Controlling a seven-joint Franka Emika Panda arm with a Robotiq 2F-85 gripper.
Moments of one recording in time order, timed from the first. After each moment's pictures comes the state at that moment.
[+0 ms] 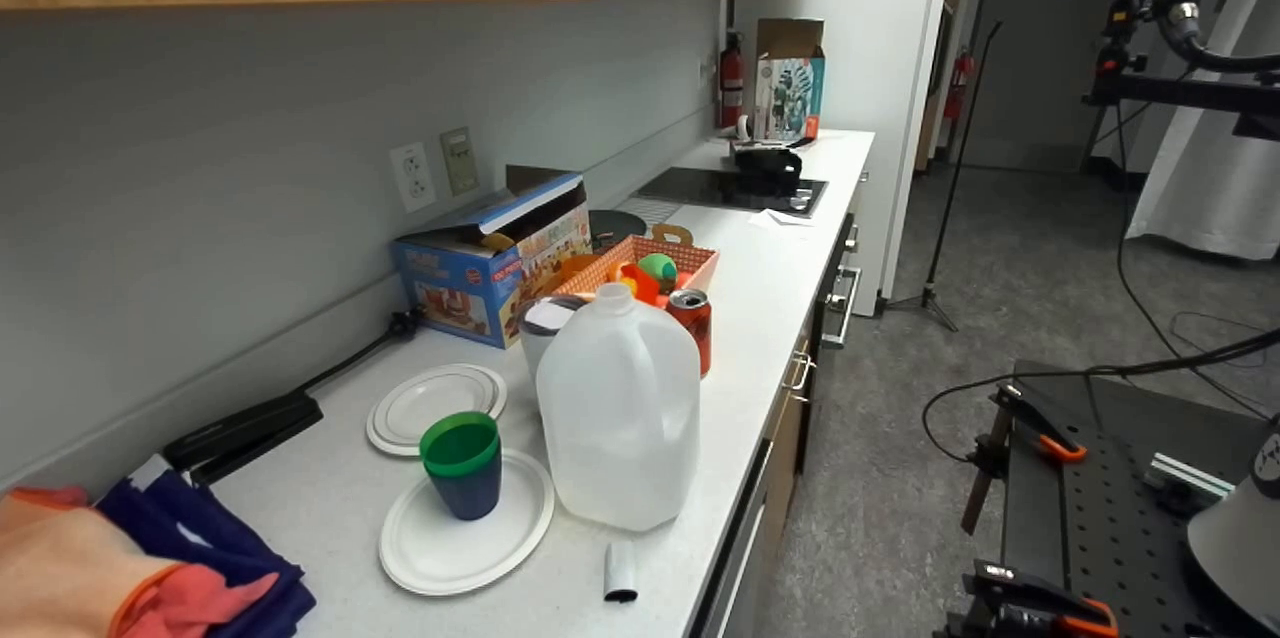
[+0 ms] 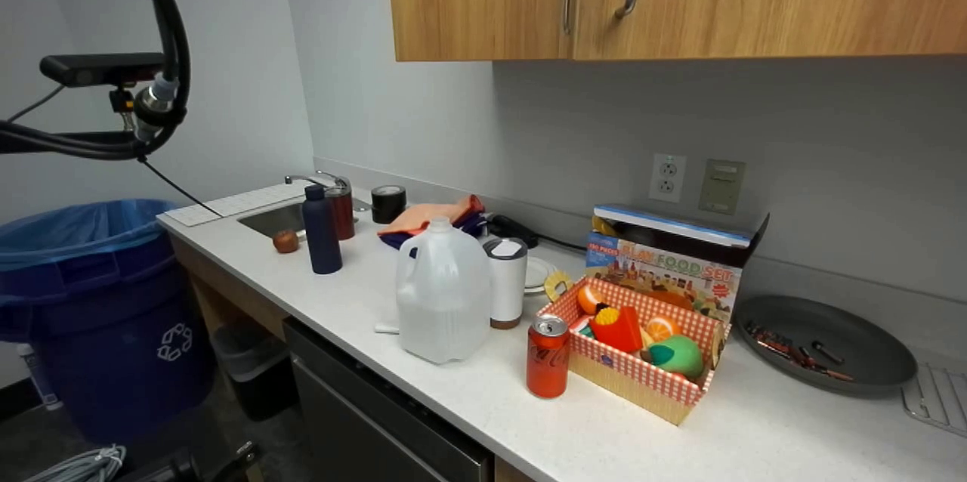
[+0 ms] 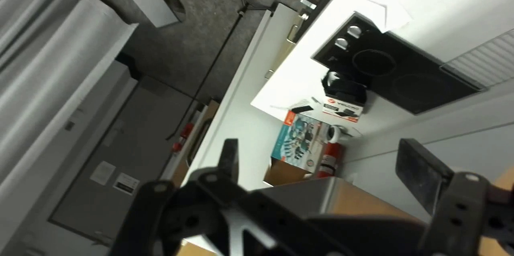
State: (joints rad) arm -0.13 -0.53 -0.03 -2.05 -0.89 1.73 0.88
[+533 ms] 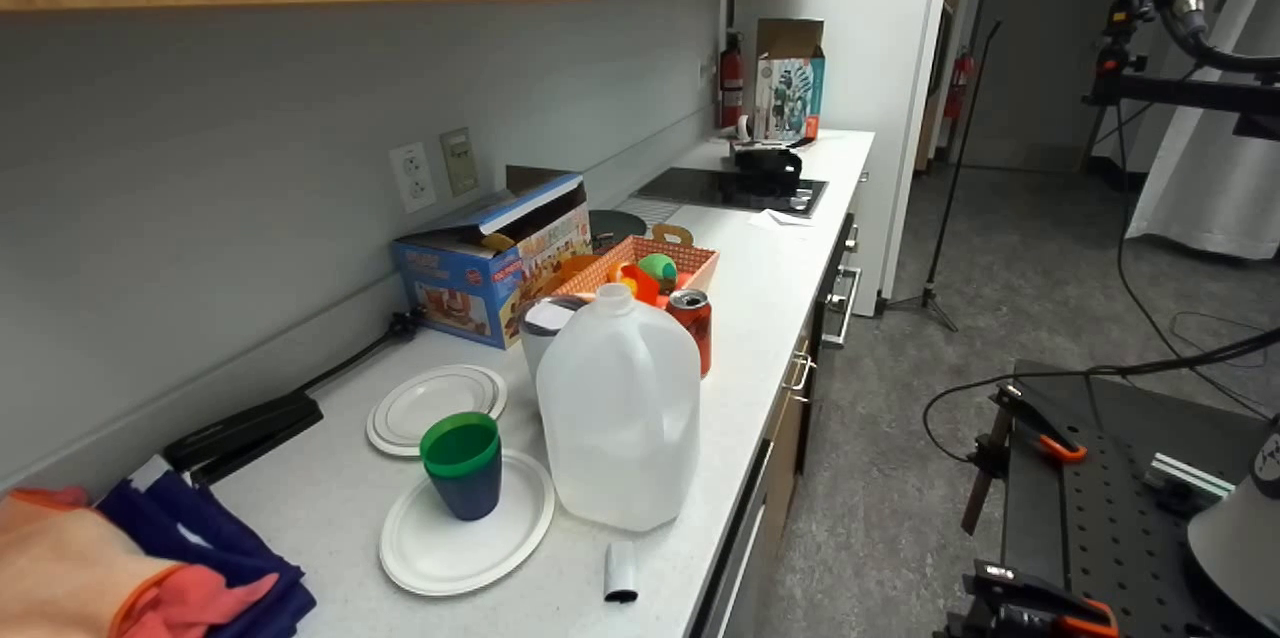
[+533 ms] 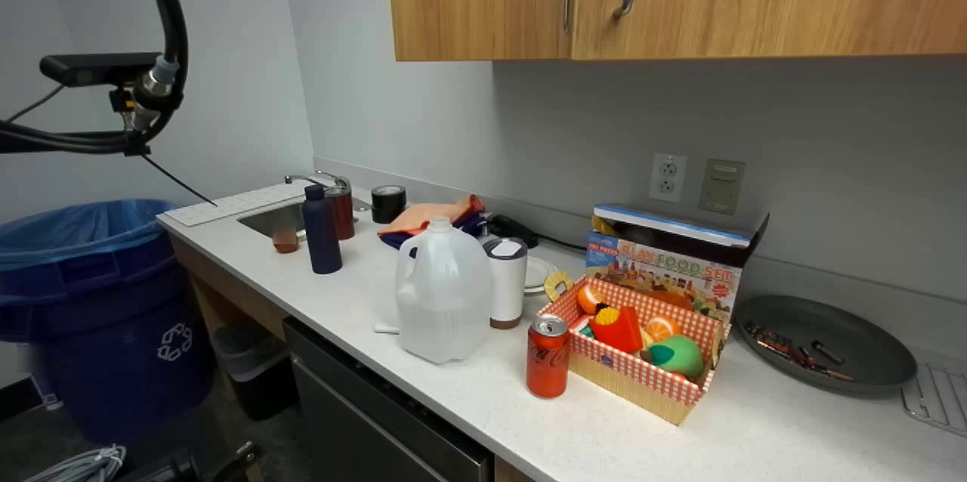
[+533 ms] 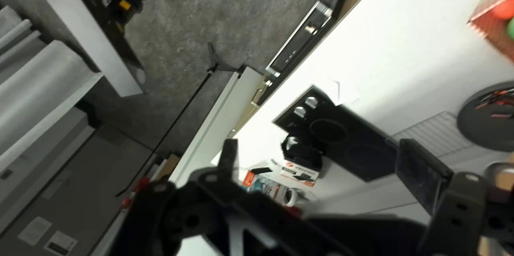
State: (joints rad) arm -0.09 -0.54 -0.01 -2.05 -0.68 1.64 0.79
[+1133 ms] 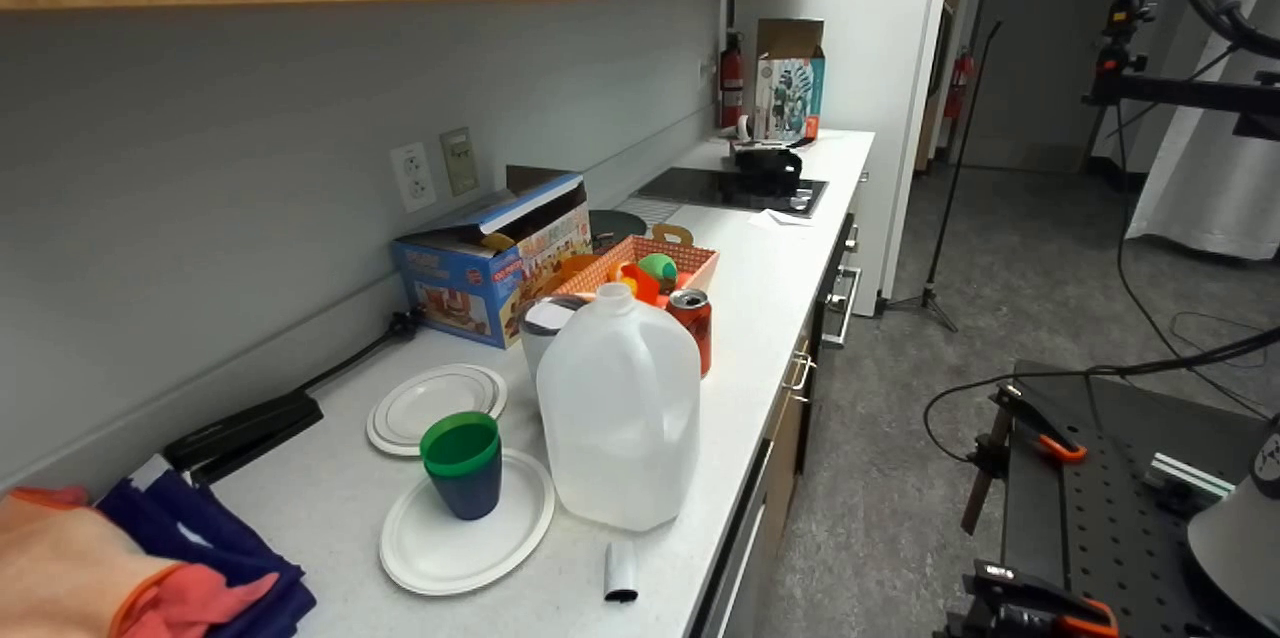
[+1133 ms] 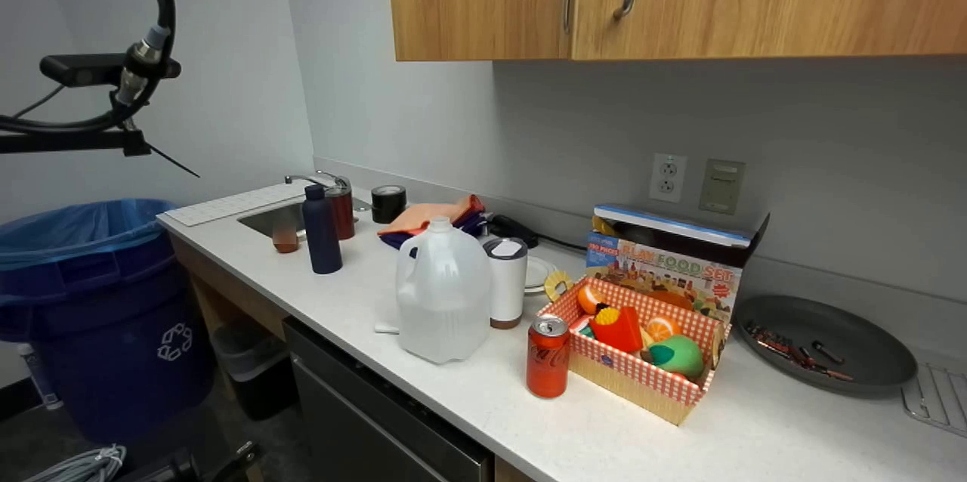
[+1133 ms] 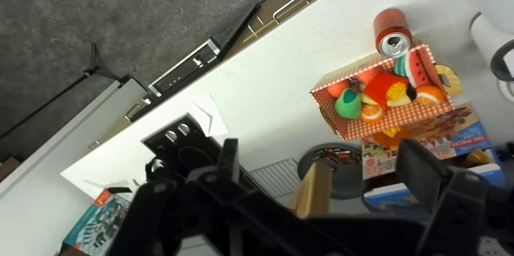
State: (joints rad) arm -0.03 -0.54 0.05 -2.03 -0.38 1.67 0.54
